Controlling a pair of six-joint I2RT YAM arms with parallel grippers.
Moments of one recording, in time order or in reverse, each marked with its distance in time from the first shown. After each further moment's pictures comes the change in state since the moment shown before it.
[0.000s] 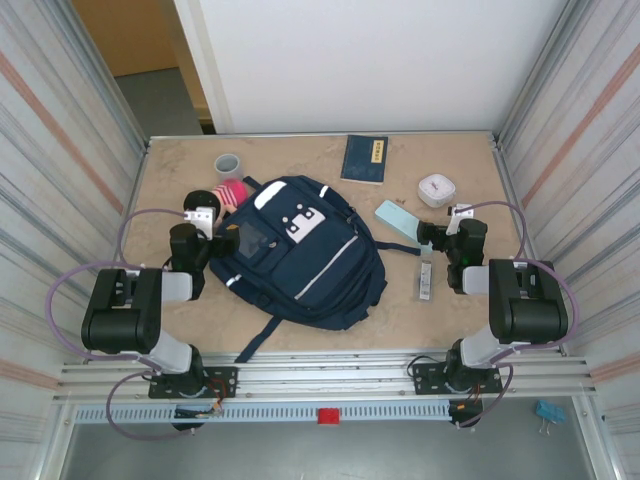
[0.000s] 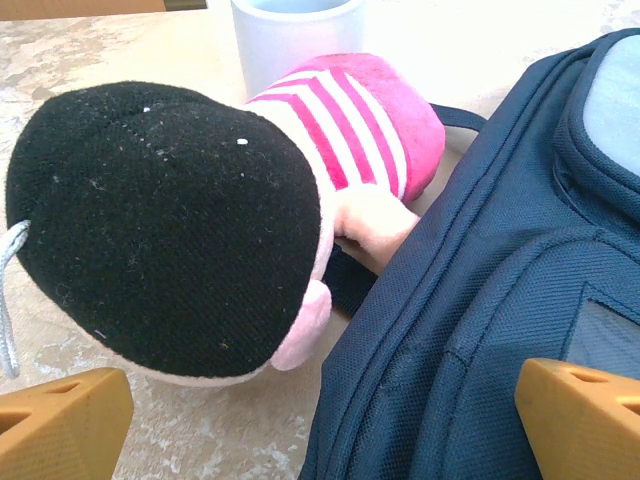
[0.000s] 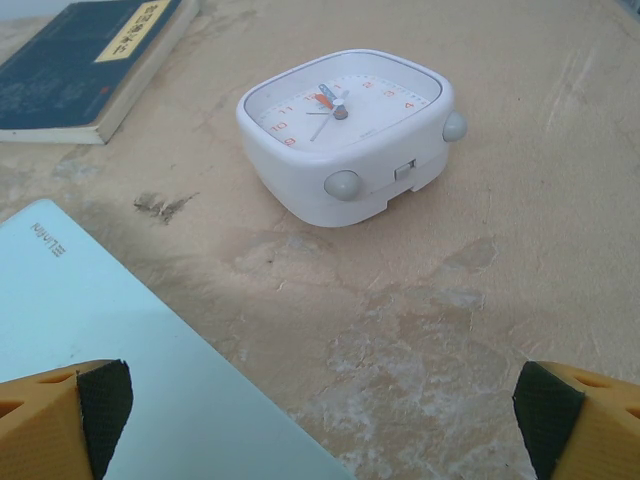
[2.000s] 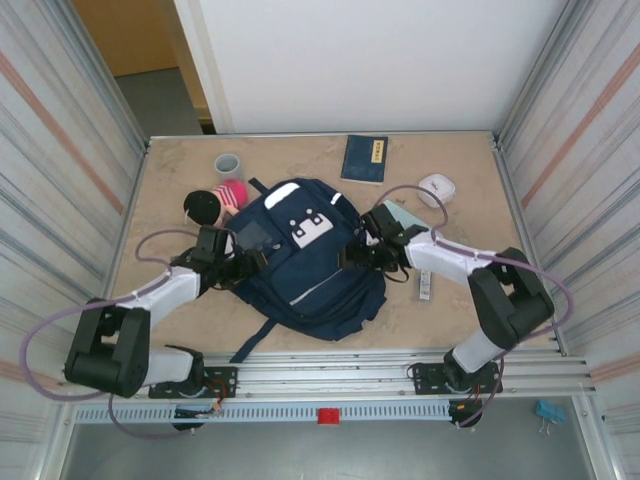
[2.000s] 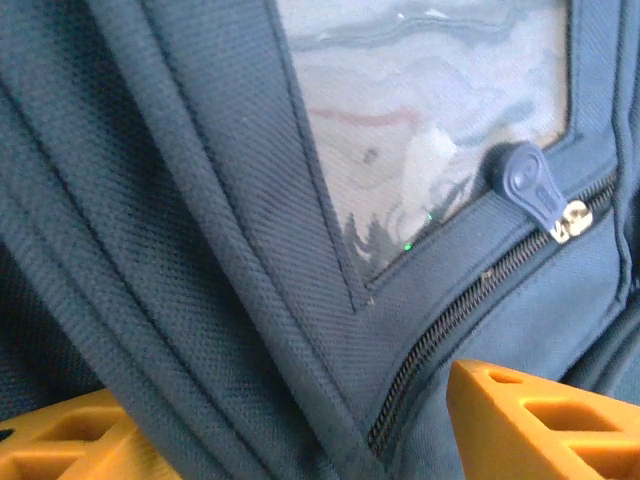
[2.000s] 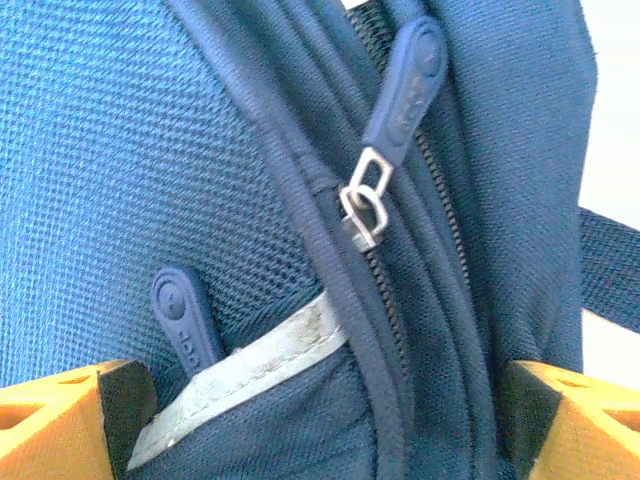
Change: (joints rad) left arm -0.253 -0.184 0.163 -0.887 0.218 -0.758; right arm 0.658 0.006 0.463 -1.103 -0.061 0.519
